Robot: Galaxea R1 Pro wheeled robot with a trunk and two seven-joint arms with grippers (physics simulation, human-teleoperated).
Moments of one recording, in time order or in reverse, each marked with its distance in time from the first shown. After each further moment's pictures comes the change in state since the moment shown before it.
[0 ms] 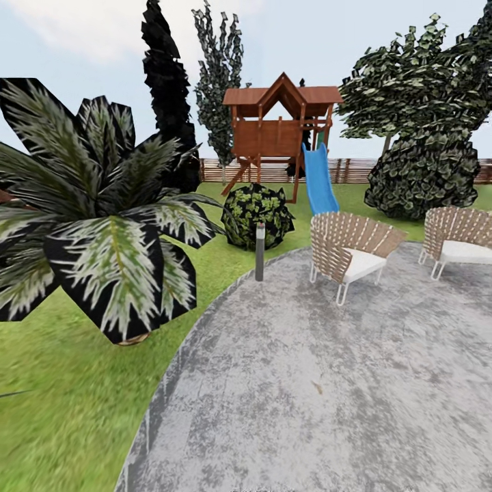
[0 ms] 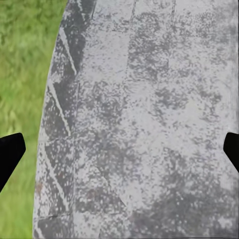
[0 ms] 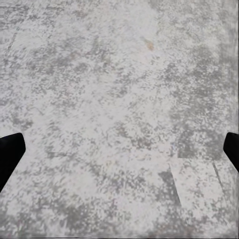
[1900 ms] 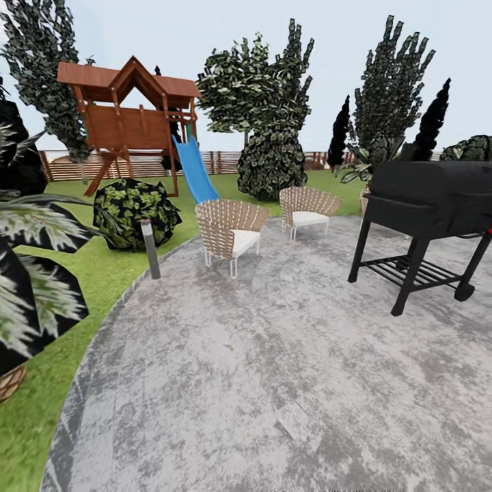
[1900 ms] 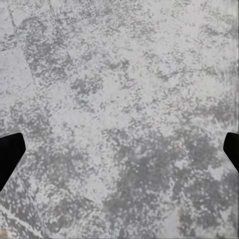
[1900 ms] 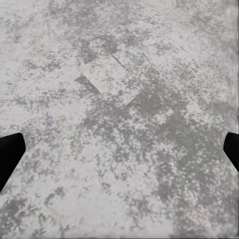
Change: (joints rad) left arm 0.001 0.007 0.001 0.005 0.000 -0.003 0.000; right arm 0.000 0.000 0.000 0.000 0.000 0.000 0.000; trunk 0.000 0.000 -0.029
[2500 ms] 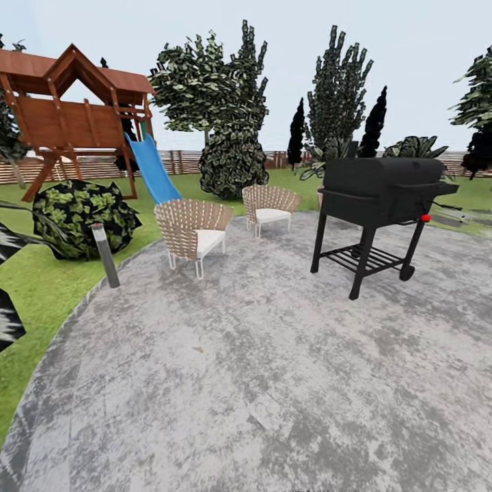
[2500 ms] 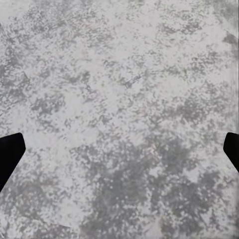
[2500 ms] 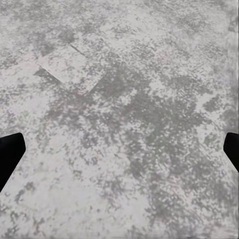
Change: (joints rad) left arm 0.000 -0.001 0.000 0.000 0.000 0.000 0.000; right arm 0.000 0.000 -0.003 -0.002 0.000 0.001 -0.001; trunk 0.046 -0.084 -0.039
